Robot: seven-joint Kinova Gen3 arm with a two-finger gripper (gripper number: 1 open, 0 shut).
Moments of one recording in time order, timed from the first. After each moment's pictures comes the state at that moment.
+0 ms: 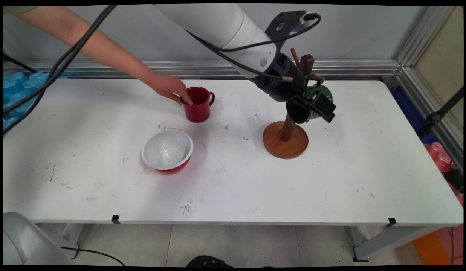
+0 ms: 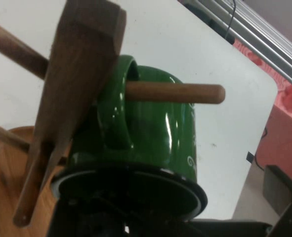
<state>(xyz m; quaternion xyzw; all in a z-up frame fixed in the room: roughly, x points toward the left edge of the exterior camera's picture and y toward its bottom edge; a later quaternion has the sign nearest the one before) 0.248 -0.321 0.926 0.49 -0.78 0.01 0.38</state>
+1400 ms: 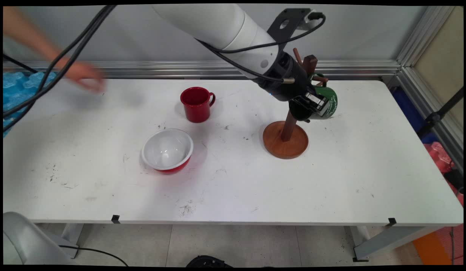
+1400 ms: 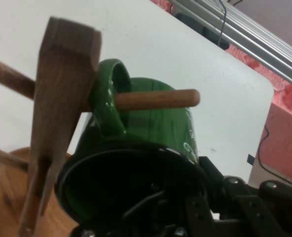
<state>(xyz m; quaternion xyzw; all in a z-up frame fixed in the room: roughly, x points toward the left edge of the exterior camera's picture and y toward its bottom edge) 0.245 -0.312 0.933 0.45 -0.80 0.03 0.40</state>
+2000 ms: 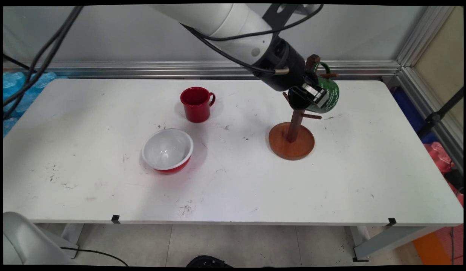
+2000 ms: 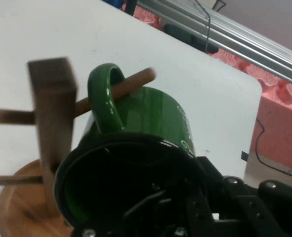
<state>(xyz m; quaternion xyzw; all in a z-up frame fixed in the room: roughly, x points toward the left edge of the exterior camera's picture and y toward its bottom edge) 0.256 -0.298 0.961 0.40 -0.82 0.06 0.41</state>
